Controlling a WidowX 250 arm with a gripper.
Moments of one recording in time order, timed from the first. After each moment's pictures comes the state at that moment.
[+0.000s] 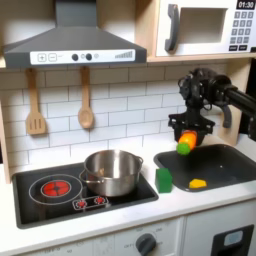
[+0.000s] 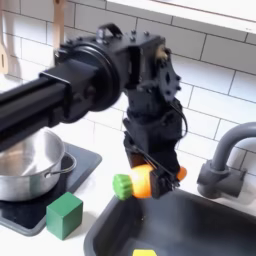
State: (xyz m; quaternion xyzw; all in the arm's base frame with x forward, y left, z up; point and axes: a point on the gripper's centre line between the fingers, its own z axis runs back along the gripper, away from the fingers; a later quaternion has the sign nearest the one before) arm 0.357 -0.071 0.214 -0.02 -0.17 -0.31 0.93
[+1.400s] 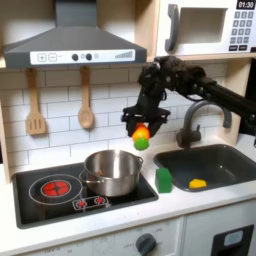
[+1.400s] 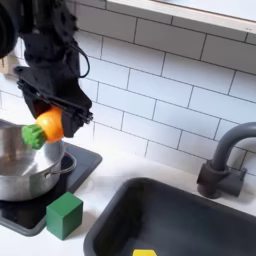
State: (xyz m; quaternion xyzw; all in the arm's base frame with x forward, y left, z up) arm 0.358 0.053 0.247 0.04 -0.21 -0.07 0.97
